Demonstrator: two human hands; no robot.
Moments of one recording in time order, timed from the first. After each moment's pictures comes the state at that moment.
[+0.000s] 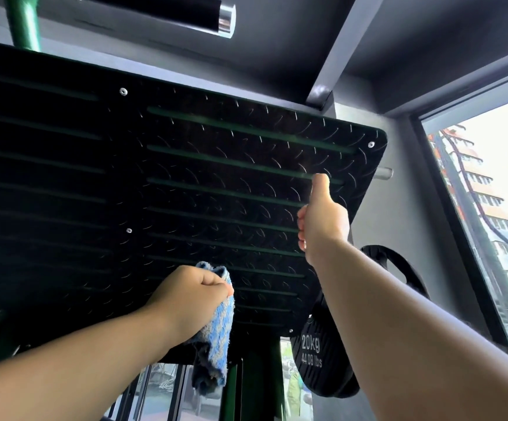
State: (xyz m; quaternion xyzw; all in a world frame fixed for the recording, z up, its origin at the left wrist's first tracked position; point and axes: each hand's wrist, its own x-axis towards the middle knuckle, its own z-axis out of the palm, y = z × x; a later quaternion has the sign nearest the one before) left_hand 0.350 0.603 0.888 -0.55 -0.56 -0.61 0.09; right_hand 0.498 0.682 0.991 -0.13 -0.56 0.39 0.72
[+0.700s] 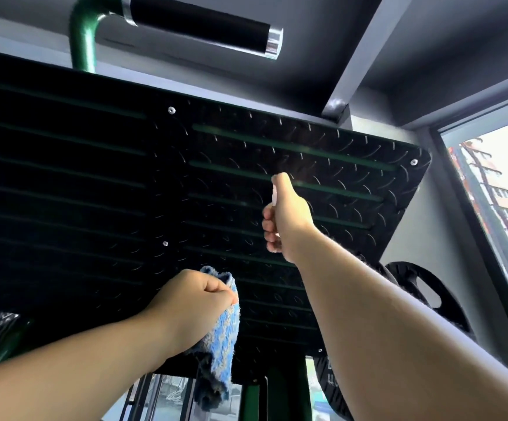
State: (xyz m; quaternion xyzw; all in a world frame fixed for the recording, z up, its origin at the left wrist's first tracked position) left_hand 0.309 0.573 0.893 -0.55 -0.57 -0.60 0.12; right_hand 0.427 0.648 1.016 -0.09 -0.72 0.37 0.59
